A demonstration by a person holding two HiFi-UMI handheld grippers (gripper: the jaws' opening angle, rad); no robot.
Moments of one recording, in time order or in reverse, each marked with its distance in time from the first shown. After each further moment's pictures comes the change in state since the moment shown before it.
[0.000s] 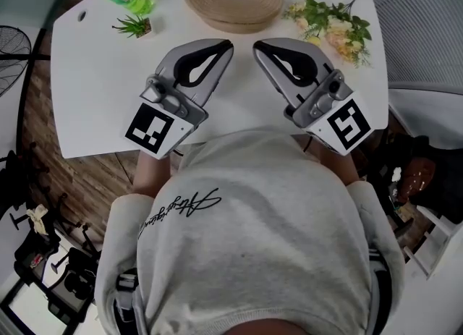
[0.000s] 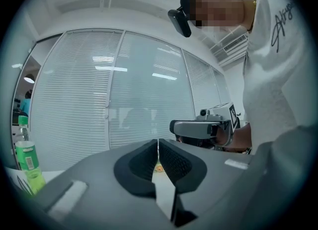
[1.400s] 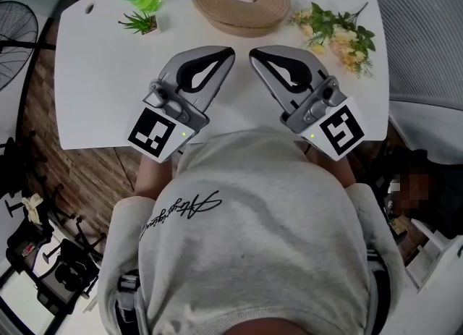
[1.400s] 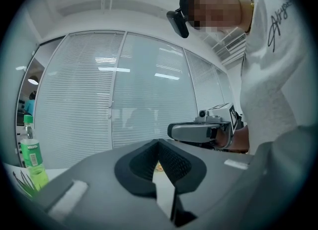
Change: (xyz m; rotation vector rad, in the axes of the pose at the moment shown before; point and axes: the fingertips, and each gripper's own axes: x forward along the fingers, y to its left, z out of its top) left arm -0.003 -0.004 -0.003 -0.002 -0.004 0.044; right arm 0.005 0.006 -0.010 0.004 0.024 0.053
